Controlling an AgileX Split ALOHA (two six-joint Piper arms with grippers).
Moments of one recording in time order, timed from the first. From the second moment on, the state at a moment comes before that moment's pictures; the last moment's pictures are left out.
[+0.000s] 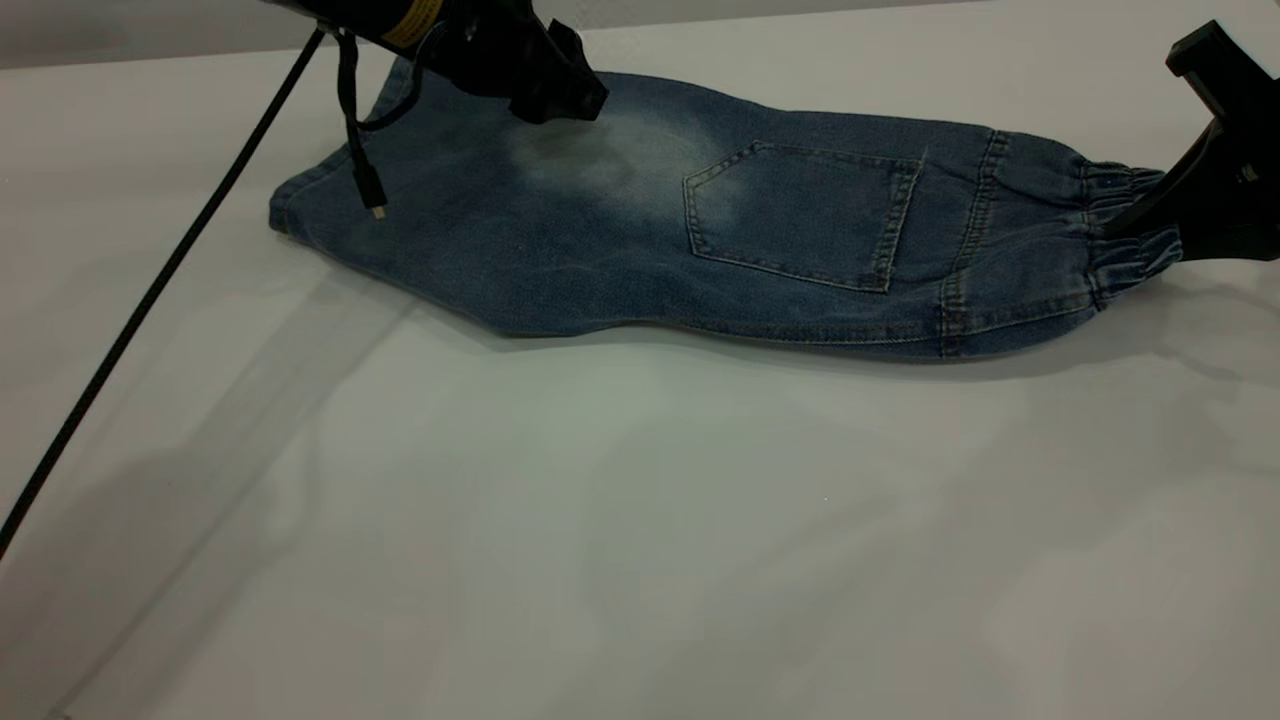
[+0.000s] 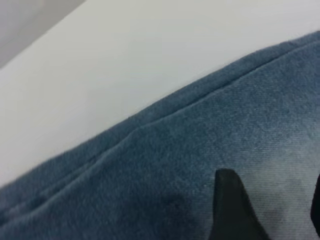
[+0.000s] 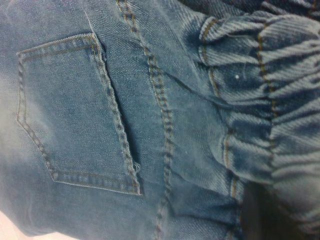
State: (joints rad) left arm -0.31 2.37 -1.54 1.74 -0.32 -1.35; right arm -0.27 2.06 -0.85 1.34 0.64 -0.78
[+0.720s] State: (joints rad) left arm -0.31 2.40 -1.44 1.73 -0.48 -1.28; right arm -0.27 2.06 -0.86 1.37 0.68 -0.85
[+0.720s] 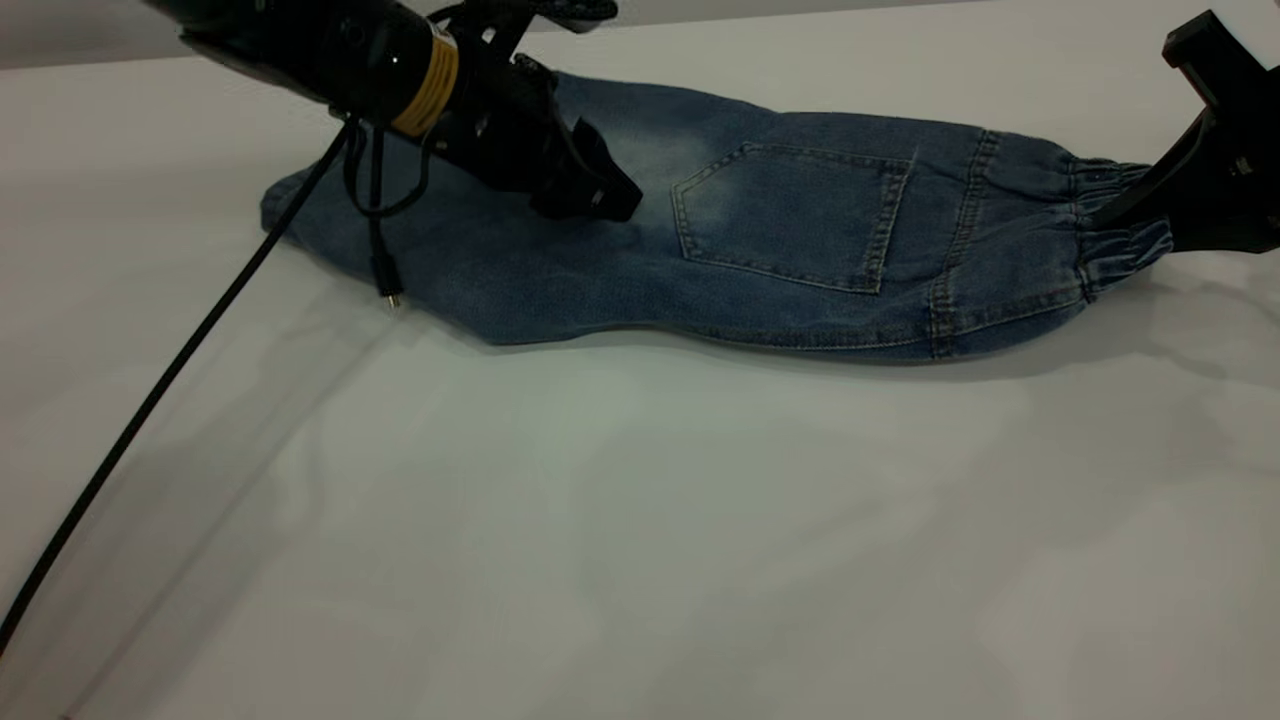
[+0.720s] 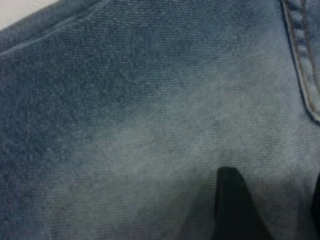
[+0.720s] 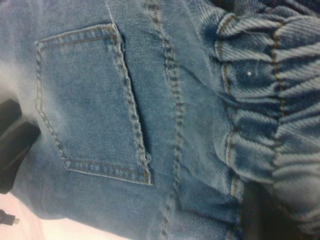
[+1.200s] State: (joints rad) left arm -0.36 2.42 -1.44 1.74 -0.47 -1.29; right arm -0.27 2.01 -0.88 1.57 0.90 -1.05
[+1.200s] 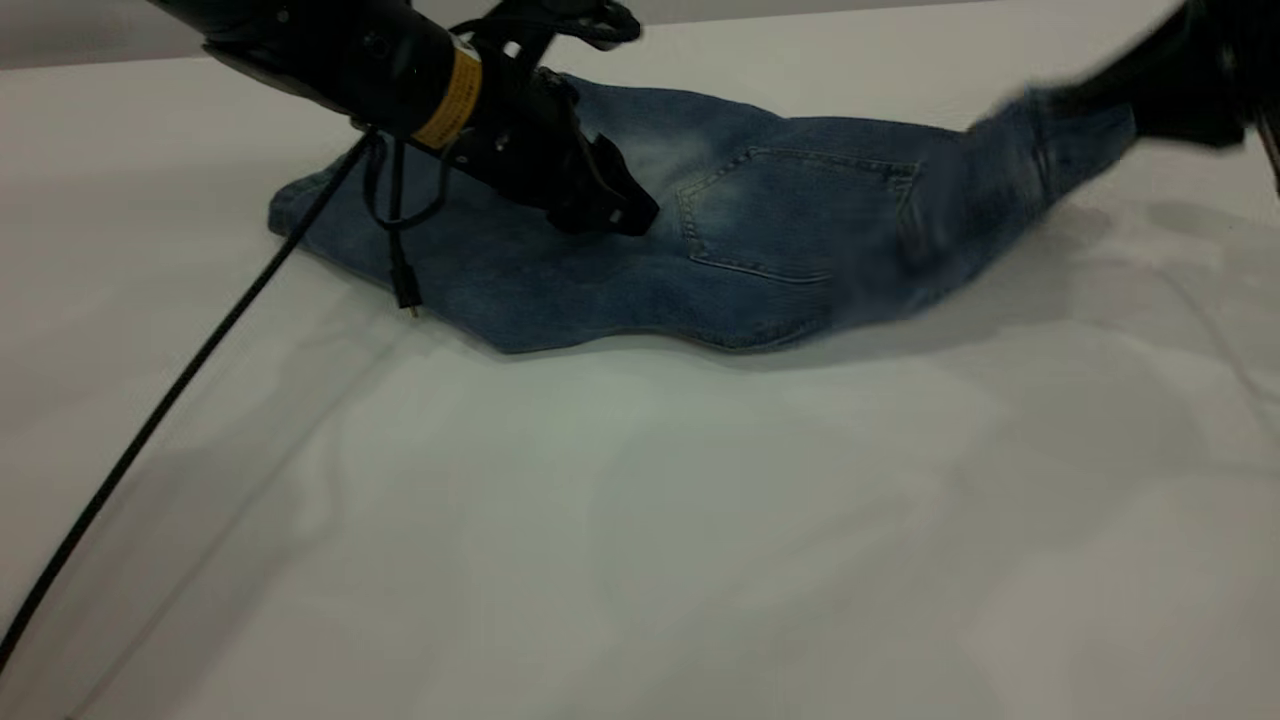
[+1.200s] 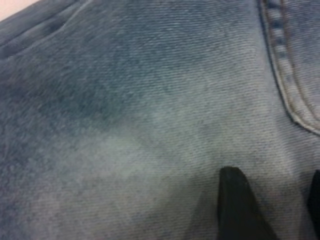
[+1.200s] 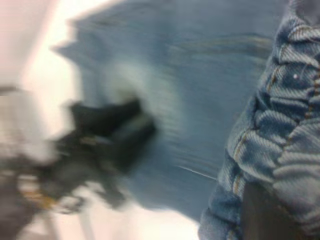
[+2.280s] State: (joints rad) left arm -0.48 2.29 -1.44 1.75 -0.23 -1.35; right arm -0.20 1.99 -0.95 1.66 1.22 -1.09
